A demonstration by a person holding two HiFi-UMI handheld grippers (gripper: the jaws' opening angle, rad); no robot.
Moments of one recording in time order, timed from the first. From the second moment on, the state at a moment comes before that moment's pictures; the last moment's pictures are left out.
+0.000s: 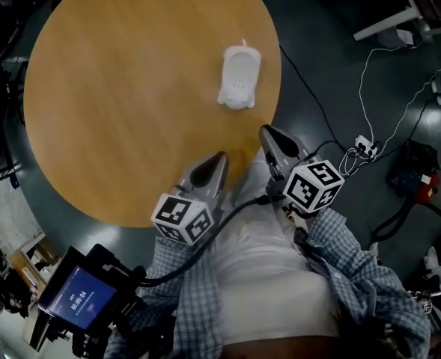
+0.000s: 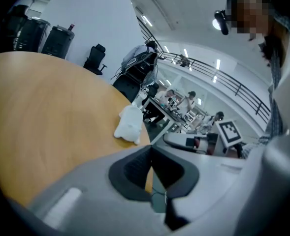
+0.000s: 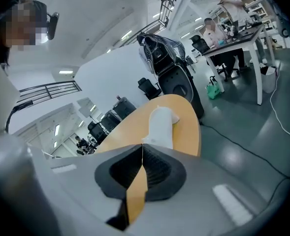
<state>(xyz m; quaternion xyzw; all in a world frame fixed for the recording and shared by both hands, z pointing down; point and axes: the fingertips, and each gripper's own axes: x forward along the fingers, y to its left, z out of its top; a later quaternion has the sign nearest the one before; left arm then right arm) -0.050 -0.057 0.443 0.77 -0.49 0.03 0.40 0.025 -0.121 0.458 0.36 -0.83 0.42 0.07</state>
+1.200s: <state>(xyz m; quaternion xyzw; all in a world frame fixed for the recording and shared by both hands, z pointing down) -0.062 -0.113 0.472 0.70 -0.54 0.02 0.47 -0.003 -0.208 0.514 0.32 -0.80 0.50 0.13</state>
